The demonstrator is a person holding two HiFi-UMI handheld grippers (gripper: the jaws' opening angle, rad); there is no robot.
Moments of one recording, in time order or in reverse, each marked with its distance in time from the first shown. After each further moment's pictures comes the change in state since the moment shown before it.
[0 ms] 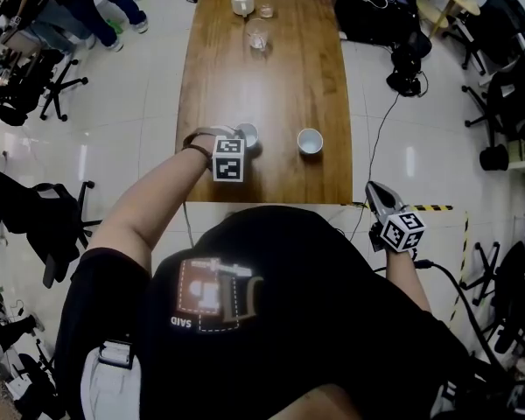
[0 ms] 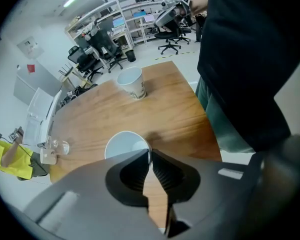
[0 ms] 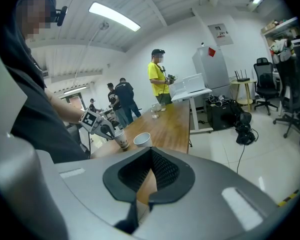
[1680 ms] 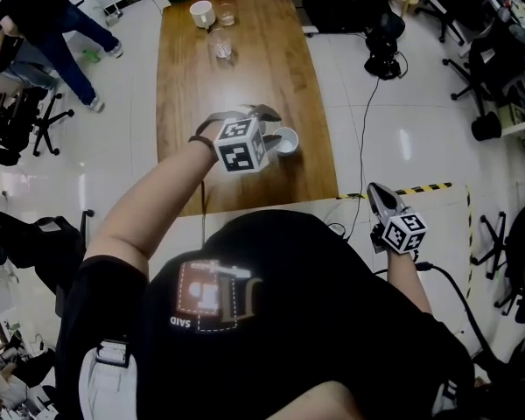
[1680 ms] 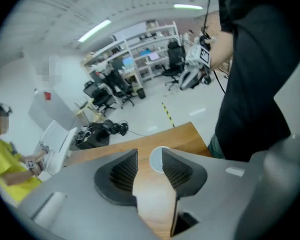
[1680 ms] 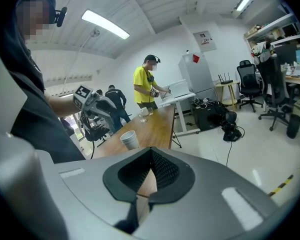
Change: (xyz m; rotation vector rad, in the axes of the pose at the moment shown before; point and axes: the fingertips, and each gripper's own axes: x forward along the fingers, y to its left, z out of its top) left arm -0.093 0.081 0.185 -0.005 -0.393 0.124; right arm -0.057 -0.040 -0.019 0.076 -0.074 -0.107
